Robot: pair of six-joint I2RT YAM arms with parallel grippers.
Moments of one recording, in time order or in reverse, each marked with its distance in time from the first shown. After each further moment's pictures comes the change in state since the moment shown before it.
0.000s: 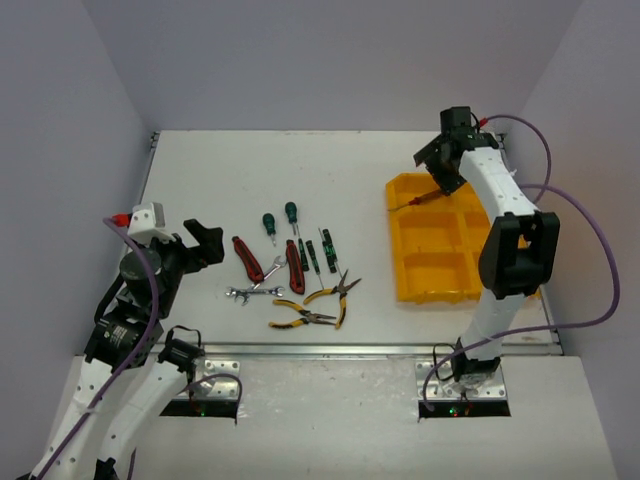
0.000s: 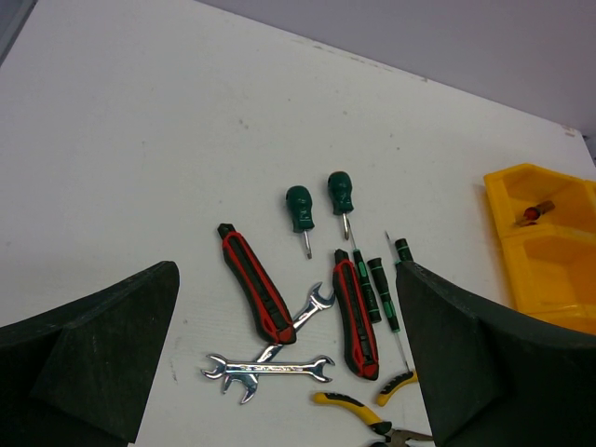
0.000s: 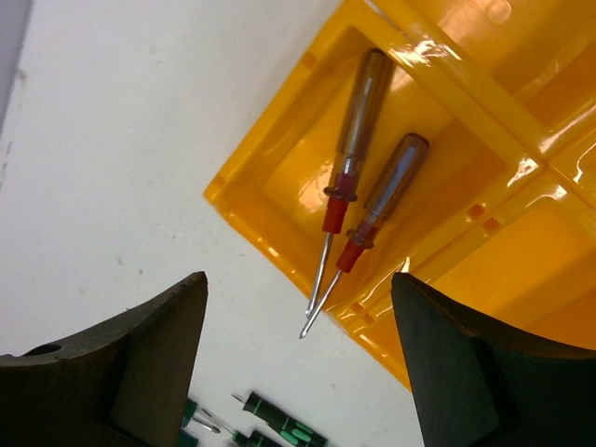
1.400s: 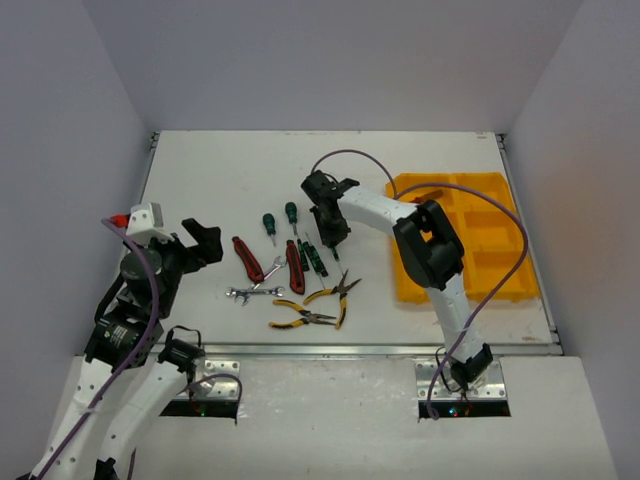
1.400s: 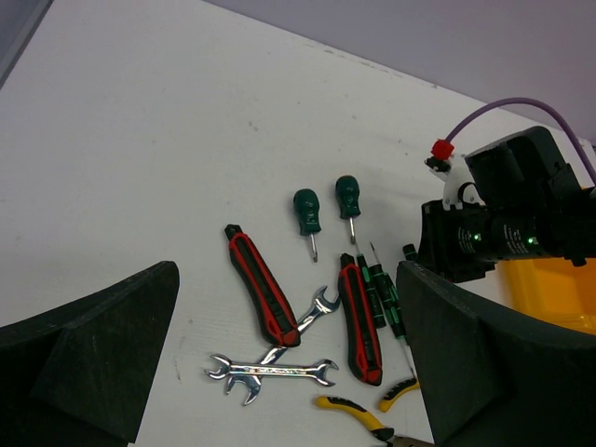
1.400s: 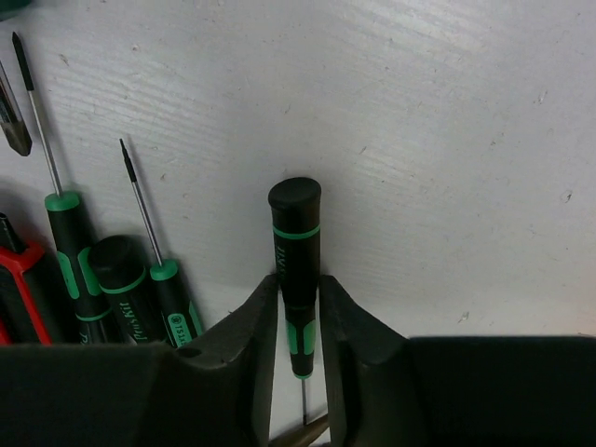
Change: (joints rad) left arm 0.000 0.003 0.000 -0.003 -0.029 -0.012; right arm 0.602 0.351 0.054 0.031 -0.048 -0.610
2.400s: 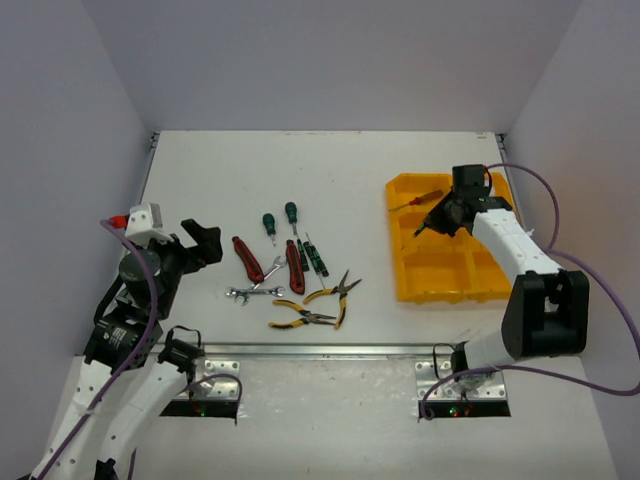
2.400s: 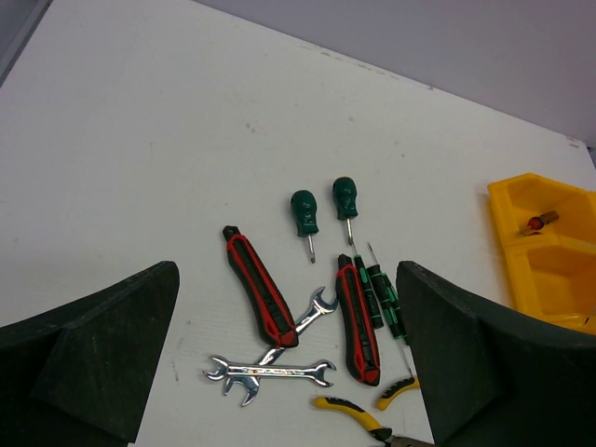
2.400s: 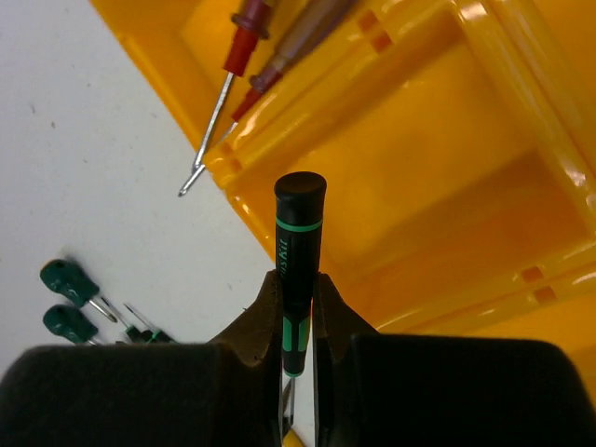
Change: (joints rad) left arm 0.000 -0.009 0.000 0.001 0.005 0.000; right arm -0.614 -0.798 -0.705 0.253 -0.125 0.447
